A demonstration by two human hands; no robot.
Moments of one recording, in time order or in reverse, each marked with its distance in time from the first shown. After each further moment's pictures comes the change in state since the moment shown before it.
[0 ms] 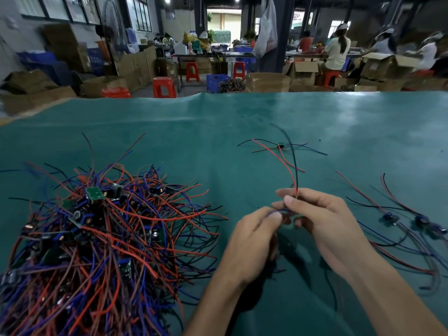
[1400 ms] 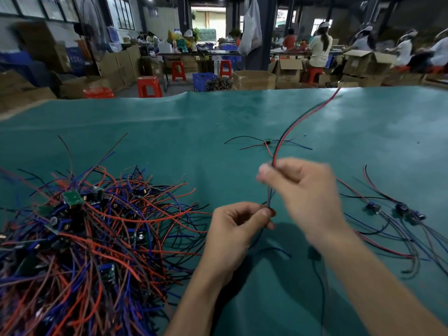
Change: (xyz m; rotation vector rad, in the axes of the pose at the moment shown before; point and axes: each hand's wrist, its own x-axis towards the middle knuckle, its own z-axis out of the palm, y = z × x) left_hand 0.003 0.009 -0.003 -0.286 0.112 0.022; right_hand 0.010 -0.034 0.021 -0.467 0.170 -0.389
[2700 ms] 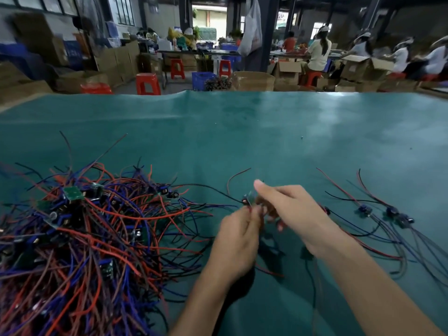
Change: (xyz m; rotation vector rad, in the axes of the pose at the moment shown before) left_hand 0.001 -0.014 0.003 0.579 -0.015 0.070; right_hand -0.009 0.007 -0.005 0.023 -0.321 0.432
